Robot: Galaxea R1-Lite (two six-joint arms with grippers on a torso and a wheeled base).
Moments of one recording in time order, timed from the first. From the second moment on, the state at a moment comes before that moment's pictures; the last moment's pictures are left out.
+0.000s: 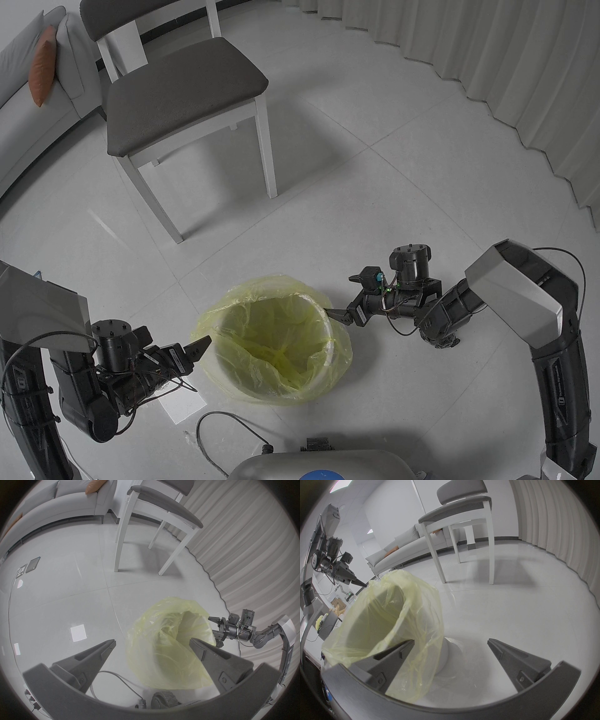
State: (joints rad) left arm -0.22 2.17 -0.20 -1.55 -0.11 -0.48; right arm 0.38 2.51 -1.40 -0.68 0.39 -0.36
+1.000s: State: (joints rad) left arm -0.22 2.16 -0.19 -1.55 -0.11 -0.48; right arm -0.06 2.40 -1.10 -0.56 0.39 -0.64
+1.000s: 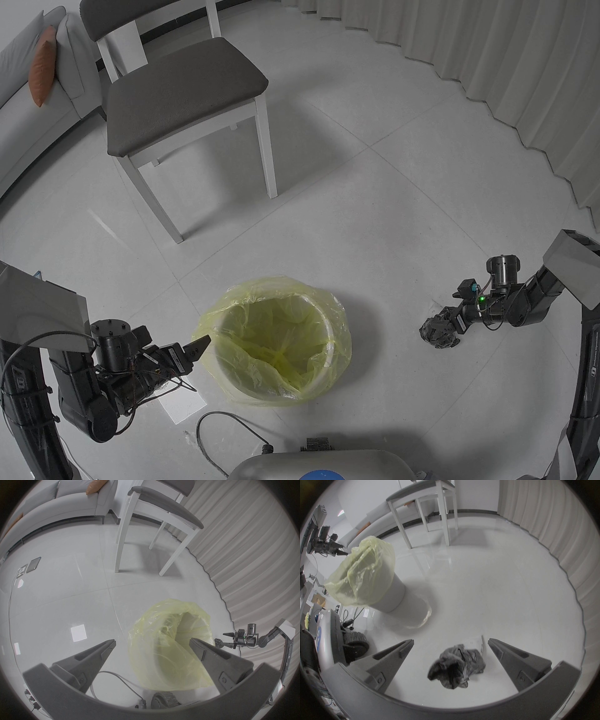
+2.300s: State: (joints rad) left arm -0.22 2.17 -0.19 -1.55 -0.11 -0.48; right arm 0.08 2.15 -1.07 -0.56 0.39 -0.67
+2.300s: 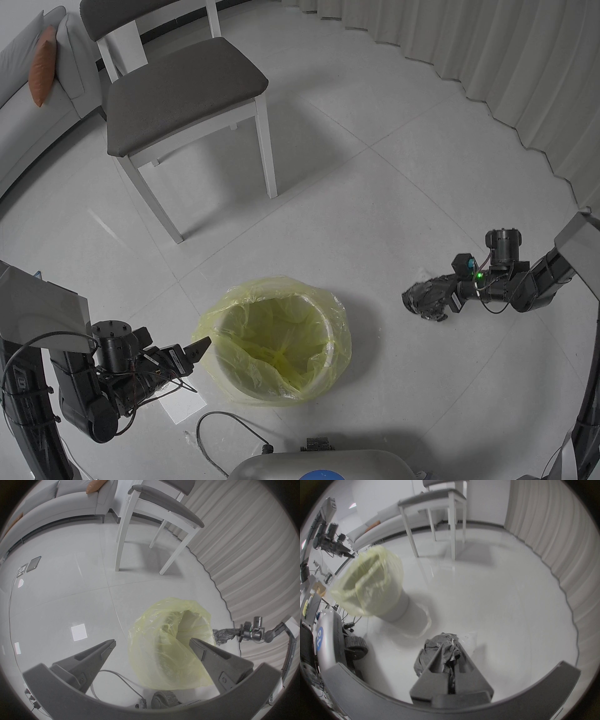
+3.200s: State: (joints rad) left arm -0.21 2.14 -0.17 -1.55 -0.10 -0.48; right arm 0.72 1.95 -1.01 -0.74 0.34 -0.48
